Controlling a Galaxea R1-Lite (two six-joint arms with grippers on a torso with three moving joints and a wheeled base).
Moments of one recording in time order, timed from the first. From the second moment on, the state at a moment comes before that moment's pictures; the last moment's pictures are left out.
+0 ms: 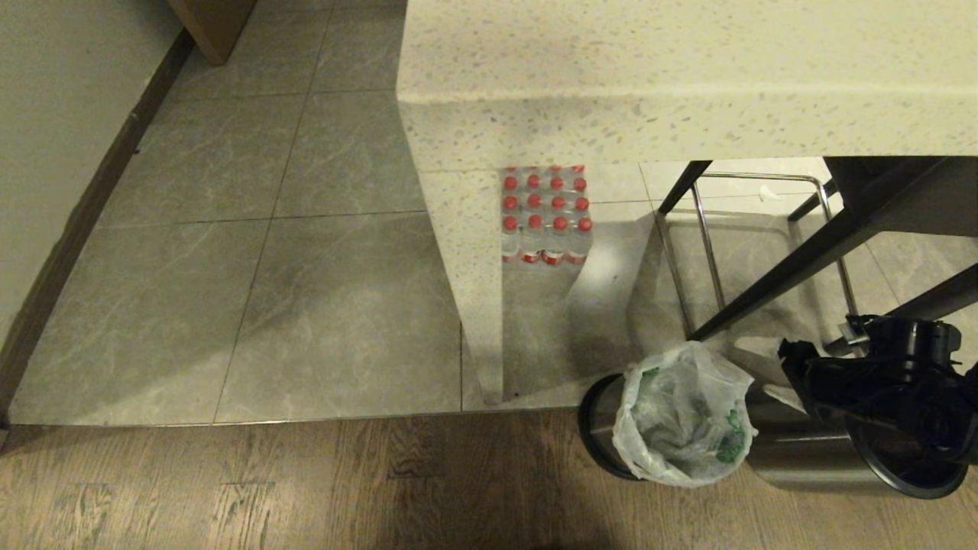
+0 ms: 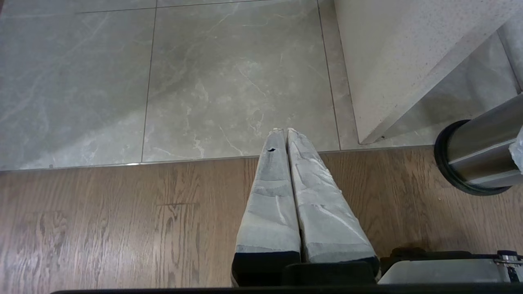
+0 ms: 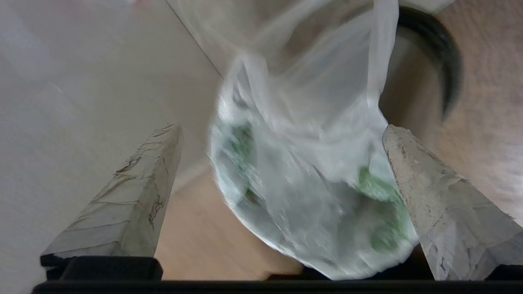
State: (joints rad) left arm 0.00 0.00 0.00 0.00 0.00 0.00; right arm -0.29 2.16 -0.63 -0.99 0.56 0.70
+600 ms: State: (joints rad) left arm 0.00 0.00 0.00 0.00 0.00 0.00; right arm -0.32 2.25 -0.67 -1.01 0.62 0.80
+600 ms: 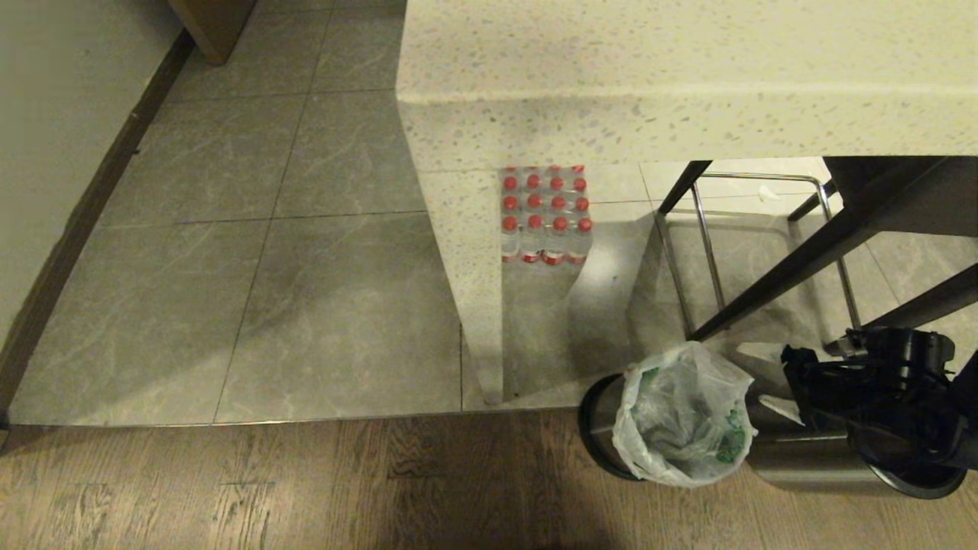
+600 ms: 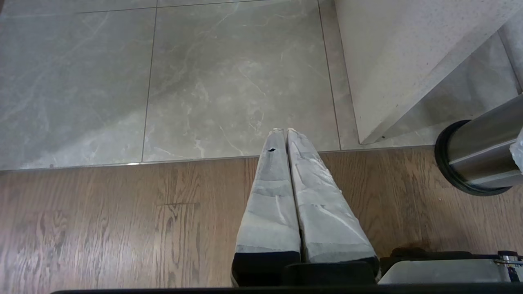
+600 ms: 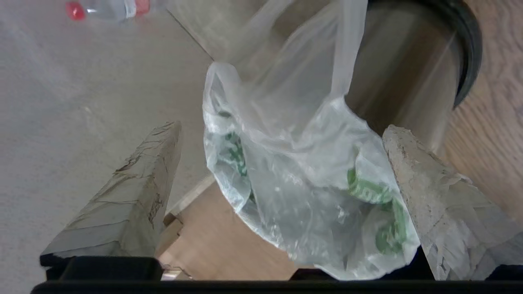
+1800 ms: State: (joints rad) left arm 0.00 0.00 0.00 0.00 0.00 0.00; right arm -0.24 2.37 -0.75 -1.14 0.61 0.76
